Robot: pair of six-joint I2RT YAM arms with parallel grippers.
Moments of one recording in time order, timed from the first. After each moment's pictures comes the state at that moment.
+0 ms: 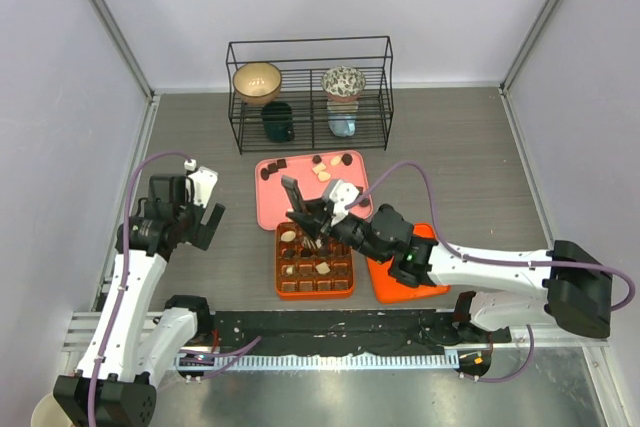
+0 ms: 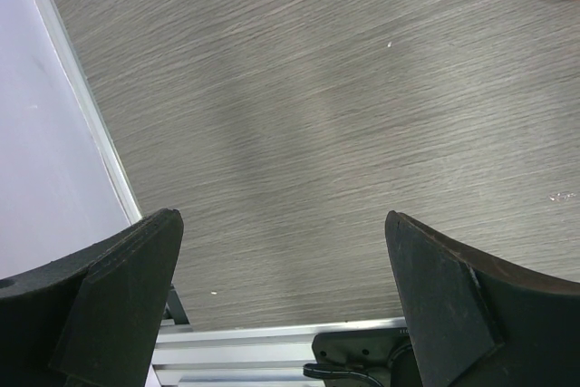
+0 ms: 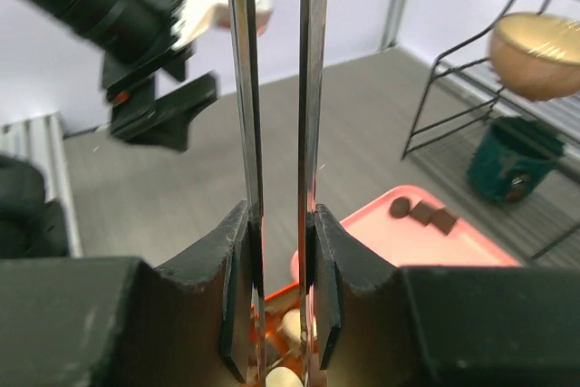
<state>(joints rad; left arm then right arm) -0.09 0.81 0.84 -0.95 -0.13 0.36 1.14 1.22 0.66 0.70 0.12 -0.05</state>
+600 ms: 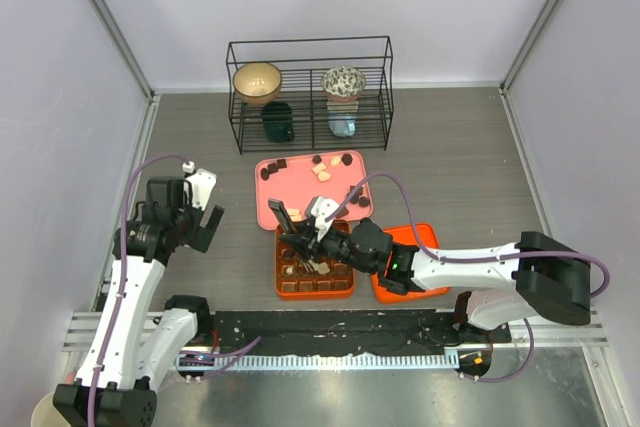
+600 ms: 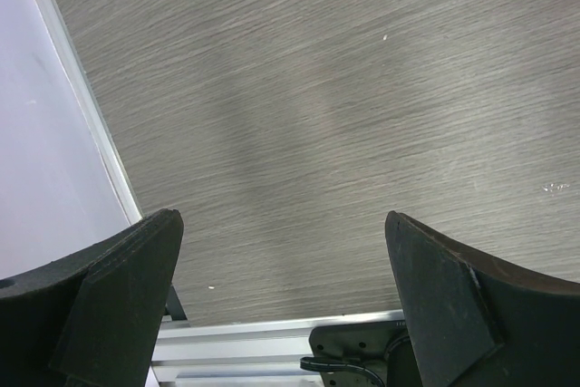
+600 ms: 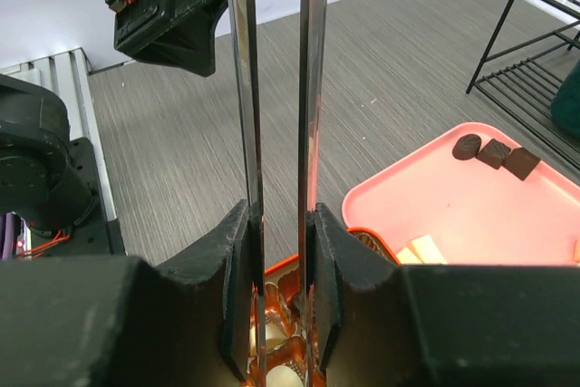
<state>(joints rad) -0.09 0.77 0.85 -0.97 -0.12 0.36 1.22 1.34 0.61 0.72 0.12 0.03</state>
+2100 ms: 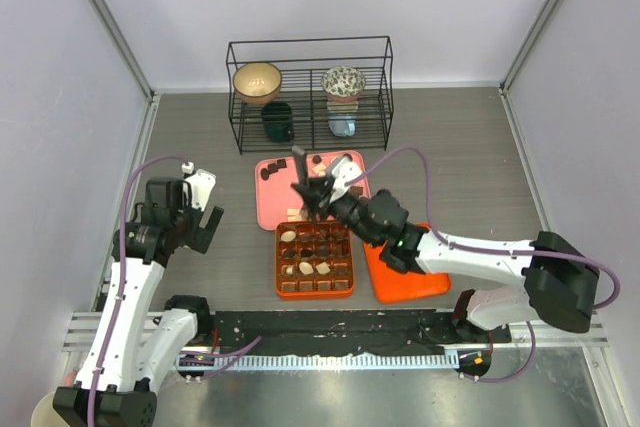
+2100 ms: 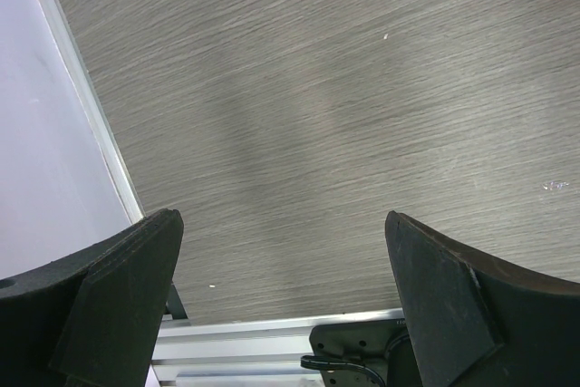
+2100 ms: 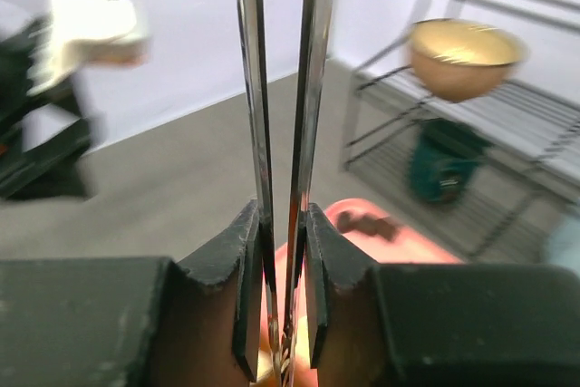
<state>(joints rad) -0.09 0.76 0.85 -0.98 -0.12 0.36 1.10 1.31 0.69 0.78 0.19 -0.05</state>
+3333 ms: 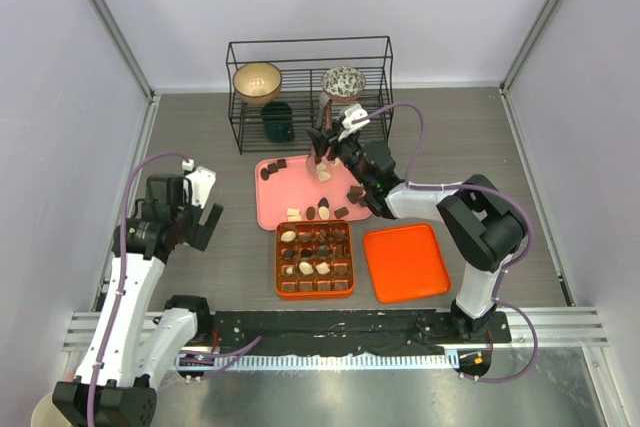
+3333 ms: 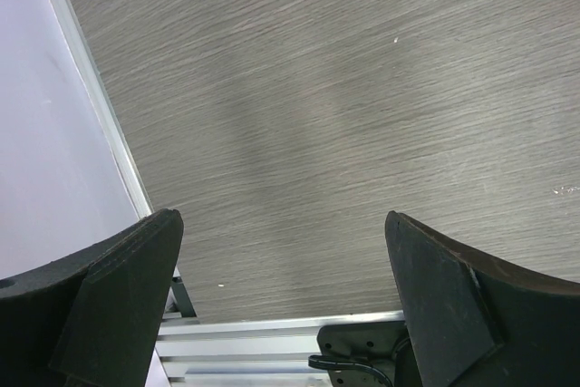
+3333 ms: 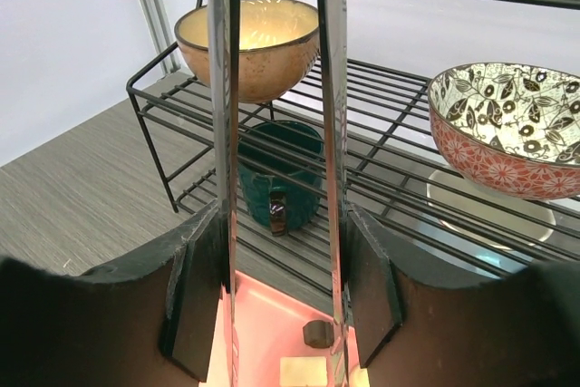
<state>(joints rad) -0.09 0.79 0.87 -0.98 -0.14 0.37 0.66 1.81 0.94 1.06 0.06 0.03</state>
